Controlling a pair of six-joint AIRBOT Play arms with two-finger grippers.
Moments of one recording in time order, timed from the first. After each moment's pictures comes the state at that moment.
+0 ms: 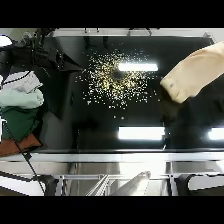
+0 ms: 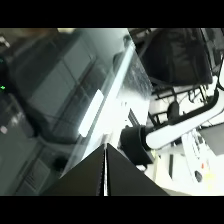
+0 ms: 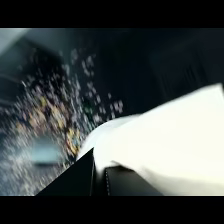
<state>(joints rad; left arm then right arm) 0.05 -1.70 1.74 0.32 -1.68 -1.08 -0.55 -1.66 2.07 -0.85 1.24 1.54</state>
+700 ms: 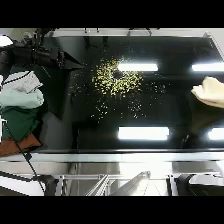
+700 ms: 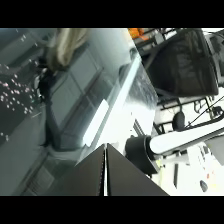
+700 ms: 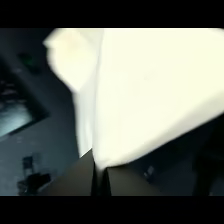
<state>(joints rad) 0.05 -1.70 1.74 0.32 -1.66 -1.07 -0.94 -1.53 1.66 -1.15 1.53 1.62</state>
